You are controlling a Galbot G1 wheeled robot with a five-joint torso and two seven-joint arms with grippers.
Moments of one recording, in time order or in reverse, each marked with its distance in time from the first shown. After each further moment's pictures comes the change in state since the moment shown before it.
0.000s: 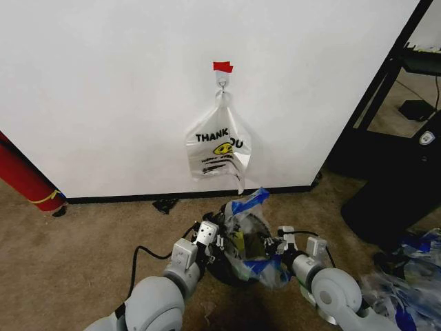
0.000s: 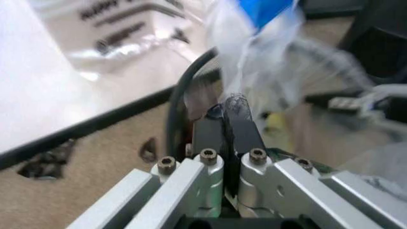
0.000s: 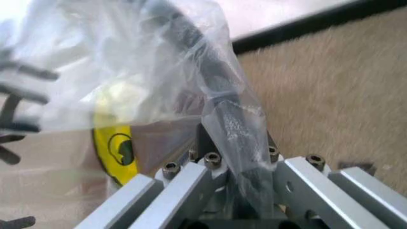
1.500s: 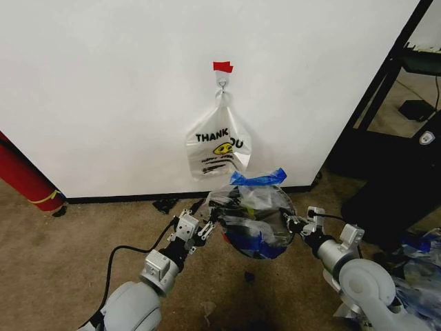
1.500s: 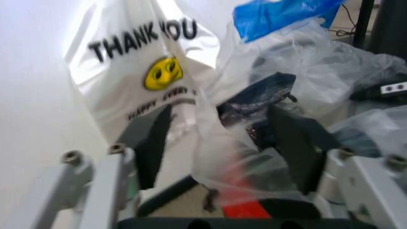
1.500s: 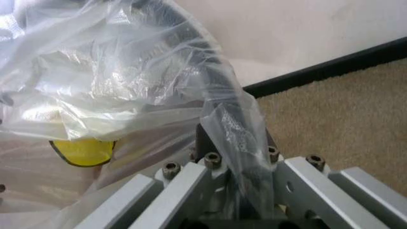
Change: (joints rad) left arm 0.144 0.041 -0.153 0.109 0.342 -0.498 0.258; right arm -0.010 -0.012 0.178 0.000 0.056 0.005 -0.140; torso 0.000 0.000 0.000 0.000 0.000
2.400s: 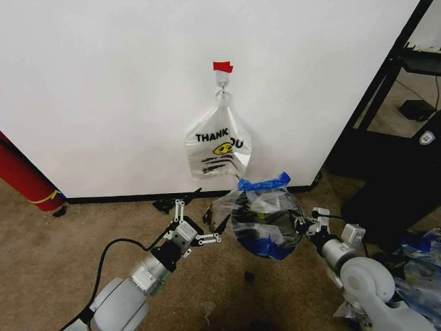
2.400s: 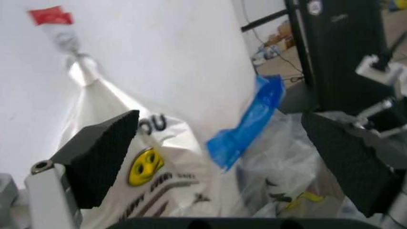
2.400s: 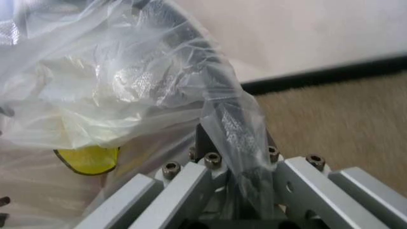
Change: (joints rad) left arm -0.036 -0.014 -0.052 0.106 0.192 -0.374 0.232; right arm 0.000 -0.030 -0.029 -0.034 -0.158 0.036 -0.042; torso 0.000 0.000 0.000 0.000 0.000
